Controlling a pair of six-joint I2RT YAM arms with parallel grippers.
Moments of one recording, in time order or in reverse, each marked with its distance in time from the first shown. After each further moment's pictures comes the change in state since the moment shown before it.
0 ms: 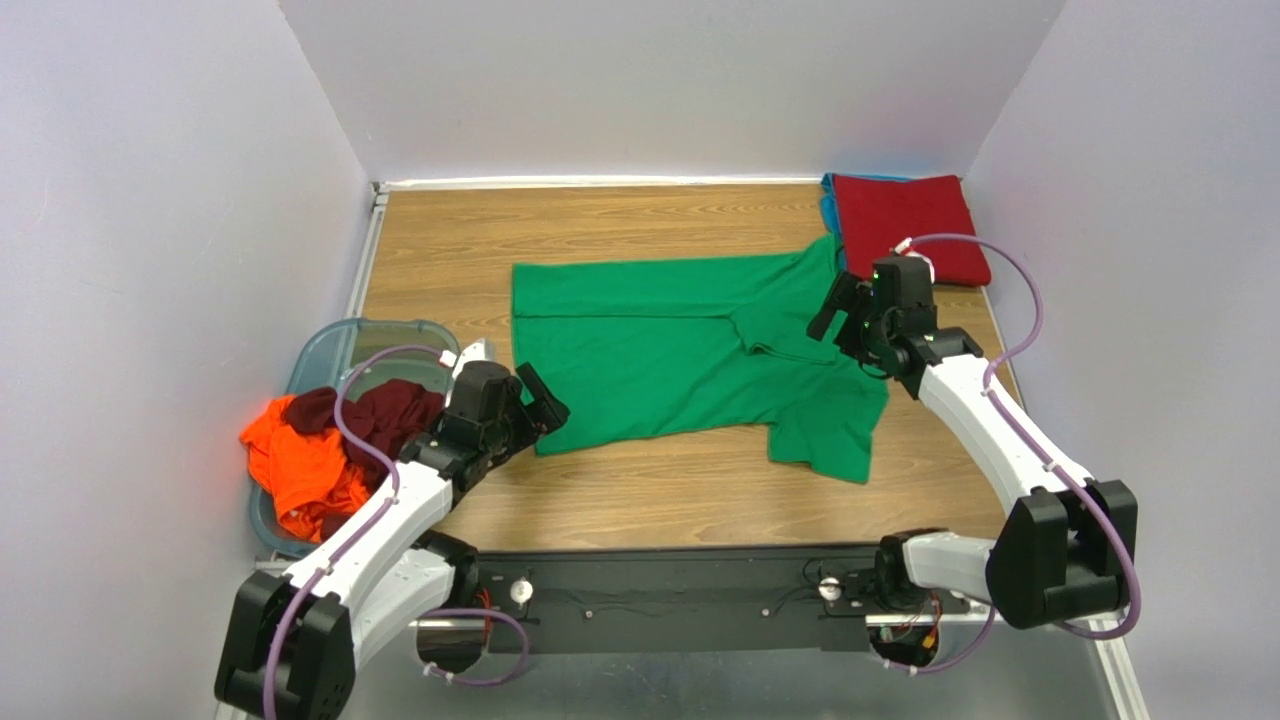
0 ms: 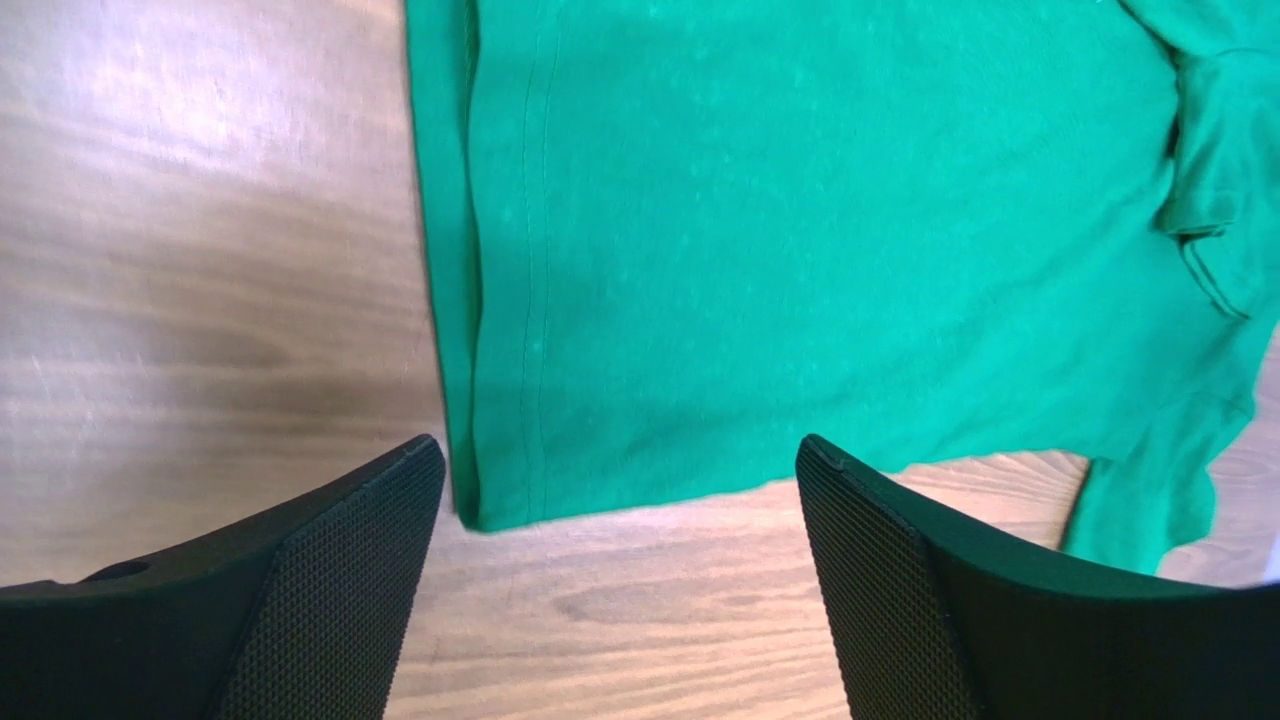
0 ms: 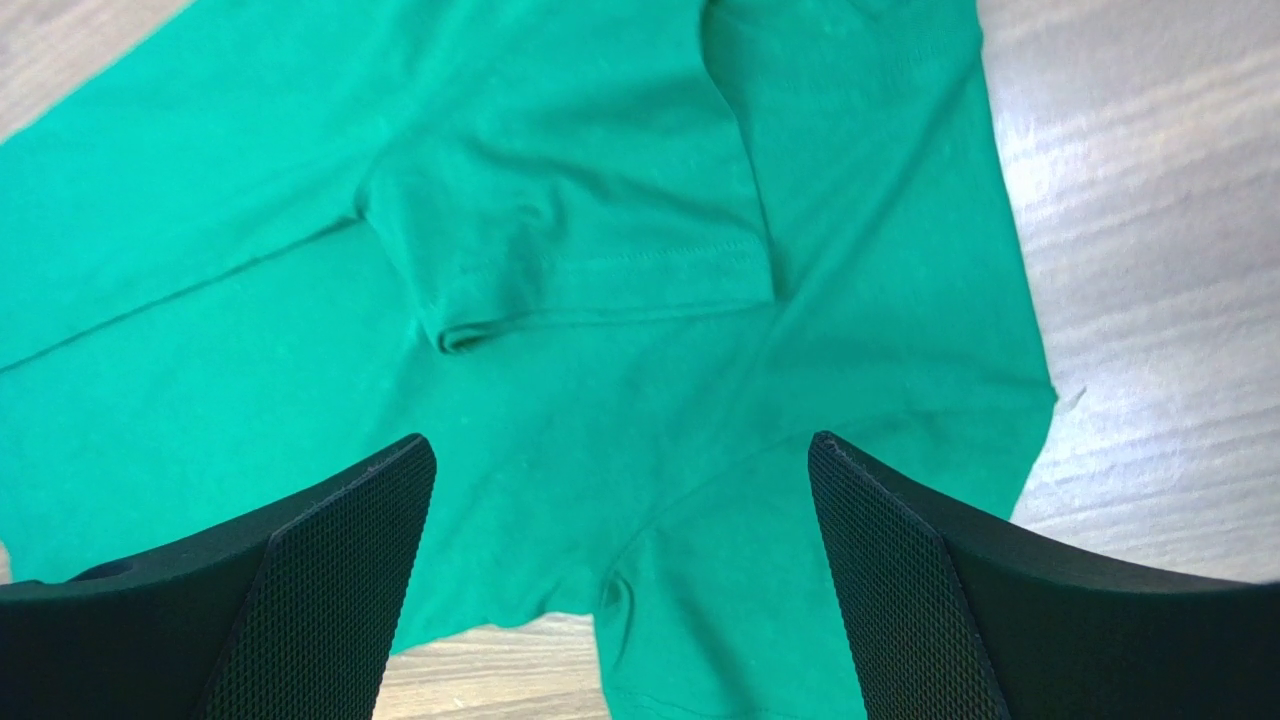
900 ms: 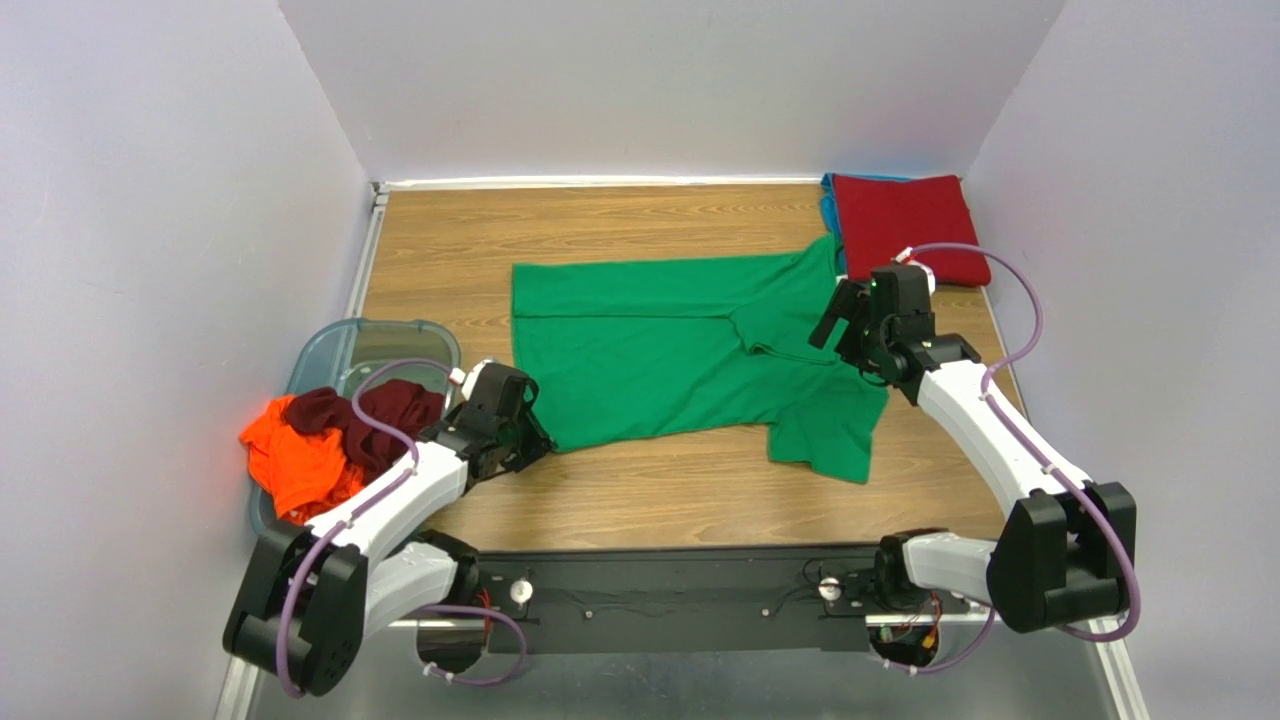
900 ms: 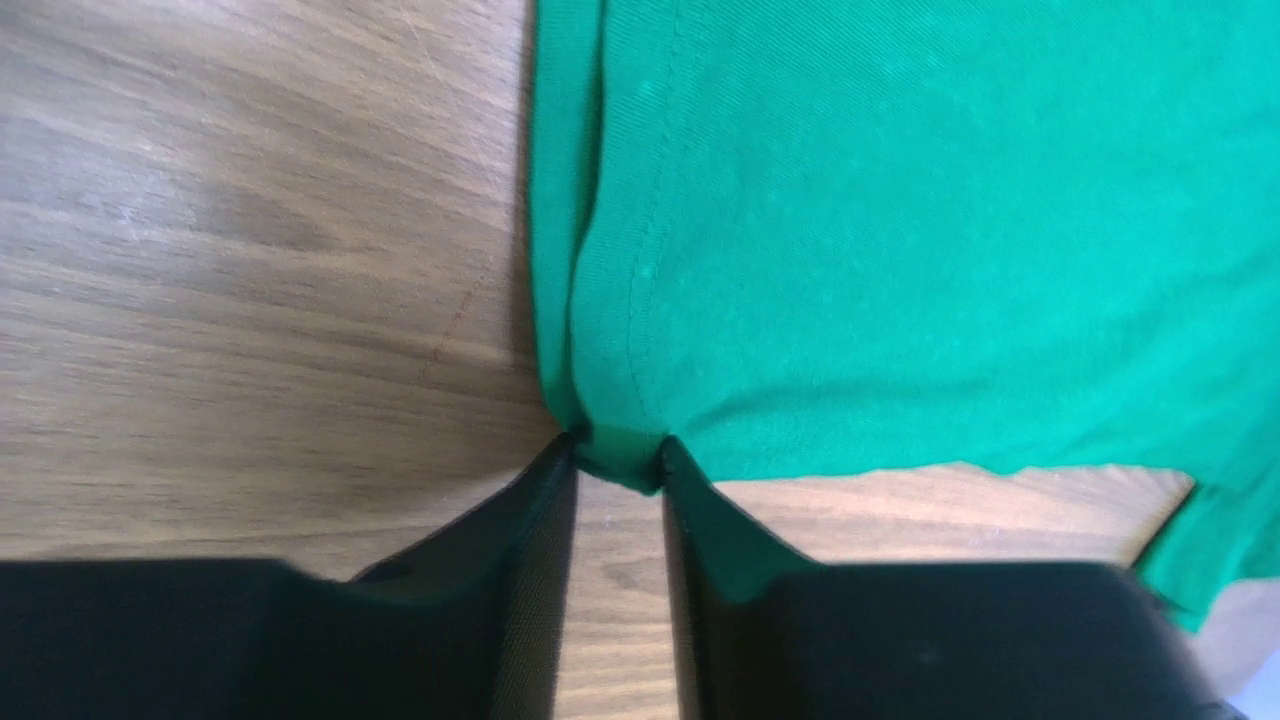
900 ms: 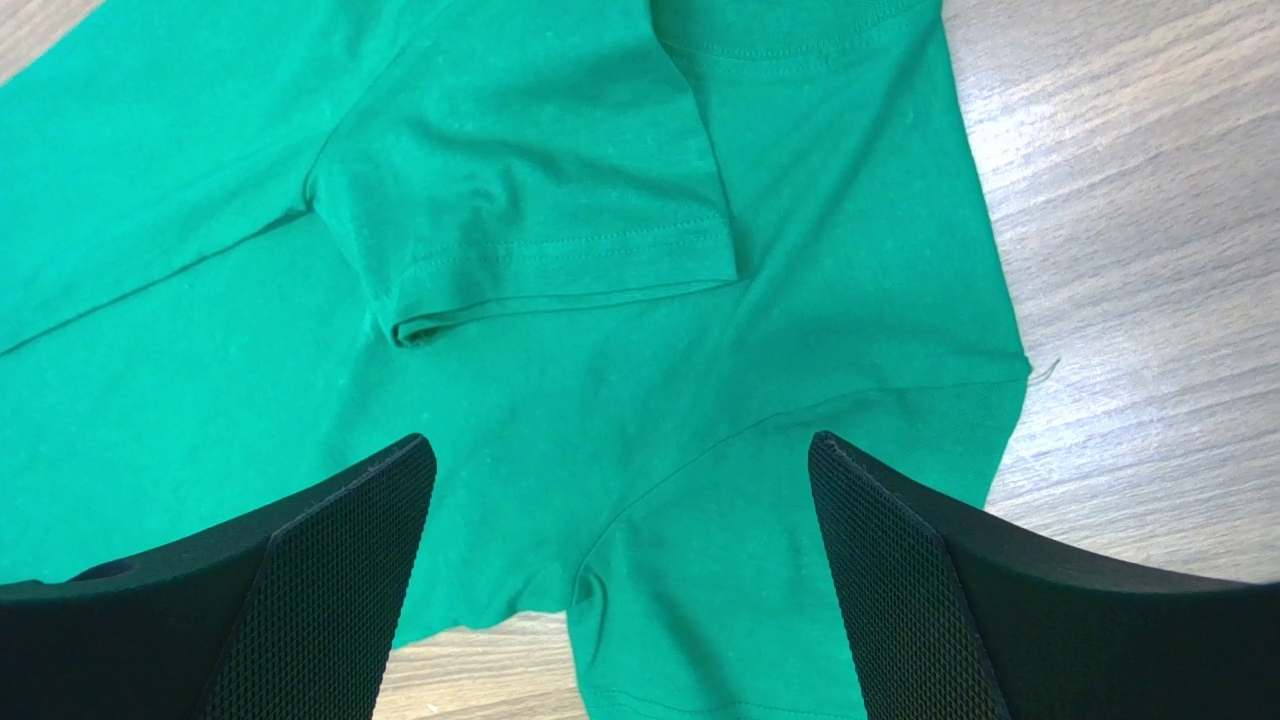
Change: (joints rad) left arm -0.037 0.142 0.013 -0.088 0.001 -0.129; right arm 0.000 -0.013 -0.042 0.000 0.031 0.011
